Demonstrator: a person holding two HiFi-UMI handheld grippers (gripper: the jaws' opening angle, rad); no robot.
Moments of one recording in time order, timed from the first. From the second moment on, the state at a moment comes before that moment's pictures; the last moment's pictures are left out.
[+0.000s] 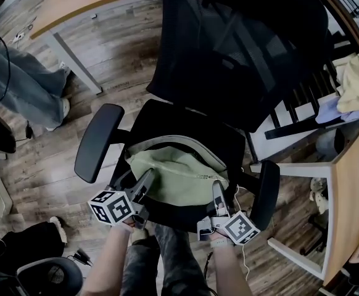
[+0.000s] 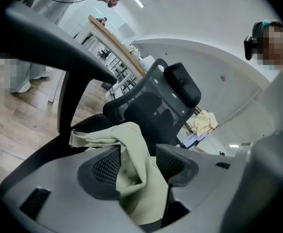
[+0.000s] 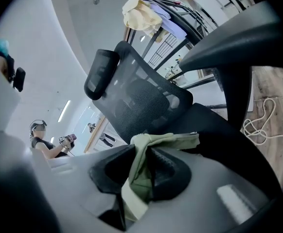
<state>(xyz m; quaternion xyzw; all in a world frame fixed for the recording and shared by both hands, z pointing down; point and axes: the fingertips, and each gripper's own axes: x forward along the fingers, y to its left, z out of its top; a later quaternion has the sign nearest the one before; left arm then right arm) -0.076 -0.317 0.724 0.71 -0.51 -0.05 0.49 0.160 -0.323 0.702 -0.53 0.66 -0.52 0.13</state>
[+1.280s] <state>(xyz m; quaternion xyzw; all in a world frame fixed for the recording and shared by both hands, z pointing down) -0.049 -0.338 0.671 0.77 -0.47 -0.03 0.44 0.140 -0.339 0.635 -0.48 0.72 -0.48 0.15</state>
